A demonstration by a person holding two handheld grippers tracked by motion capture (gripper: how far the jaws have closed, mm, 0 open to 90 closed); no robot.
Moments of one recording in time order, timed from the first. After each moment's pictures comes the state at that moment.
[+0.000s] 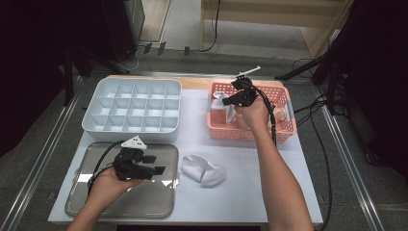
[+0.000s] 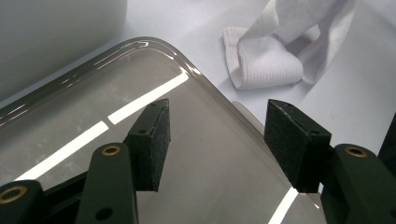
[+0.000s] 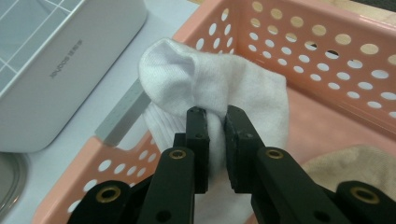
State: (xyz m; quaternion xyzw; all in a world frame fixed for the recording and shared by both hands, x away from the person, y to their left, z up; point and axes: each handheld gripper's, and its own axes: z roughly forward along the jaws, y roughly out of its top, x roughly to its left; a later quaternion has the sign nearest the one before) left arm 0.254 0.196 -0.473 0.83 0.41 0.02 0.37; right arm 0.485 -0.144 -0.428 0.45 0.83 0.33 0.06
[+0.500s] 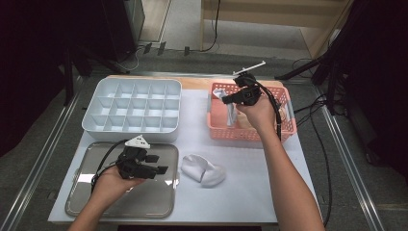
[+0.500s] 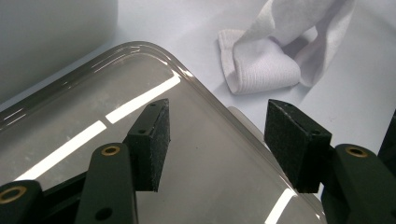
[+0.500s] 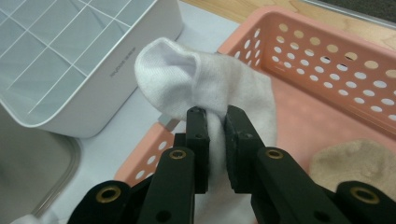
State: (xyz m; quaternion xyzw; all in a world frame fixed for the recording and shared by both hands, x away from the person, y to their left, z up) left arm 0.259 0.190 -0.473 0.84 0.40 0.01 0.37; right arm 0.458 -0.143 -0.390 0.43 0.83 0.35 0.05
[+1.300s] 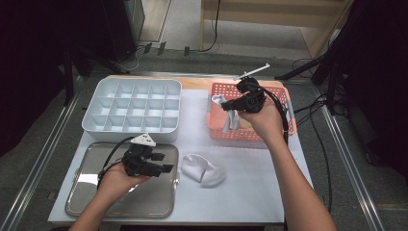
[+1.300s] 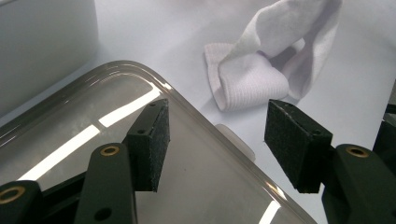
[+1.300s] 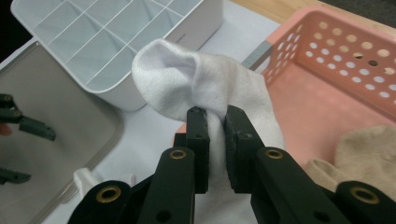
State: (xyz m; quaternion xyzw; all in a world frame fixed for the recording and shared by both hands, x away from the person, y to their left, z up) left arm 0.267 0.177 -0.472 0.84 0.39 0.00 0.37; right arm 0.412 -0.143 -0.364 0.39 0.85 0.35 0.04
